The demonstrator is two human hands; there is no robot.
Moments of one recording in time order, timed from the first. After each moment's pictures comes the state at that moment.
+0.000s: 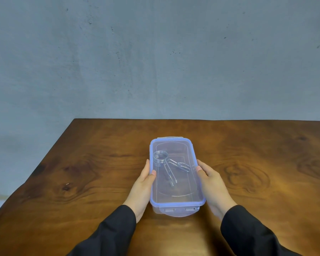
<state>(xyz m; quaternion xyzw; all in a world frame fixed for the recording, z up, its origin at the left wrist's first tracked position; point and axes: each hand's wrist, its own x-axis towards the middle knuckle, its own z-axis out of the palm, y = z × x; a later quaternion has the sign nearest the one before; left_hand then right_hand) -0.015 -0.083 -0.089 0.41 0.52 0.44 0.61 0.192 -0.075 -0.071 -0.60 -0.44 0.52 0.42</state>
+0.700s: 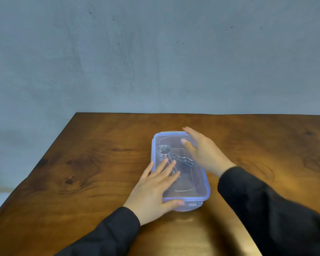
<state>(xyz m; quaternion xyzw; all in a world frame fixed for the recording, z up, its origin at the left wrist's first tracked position) -0.017 -0.097 -0.087 0.86 0.47 0.13 0.13 0.187 -0.007 -0.036 -0.57 -0.75 0.24 0.25</state>
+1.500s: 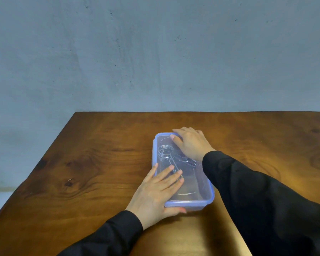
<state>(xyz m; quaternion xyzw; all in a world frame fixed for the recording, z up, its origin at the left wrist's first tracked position) -0.023 -0.088 -0.121 0.90 0.38 0.19 -0.05 0.161 0.060 -0.075 -0.58 -0.80 0.12 0.13</state>
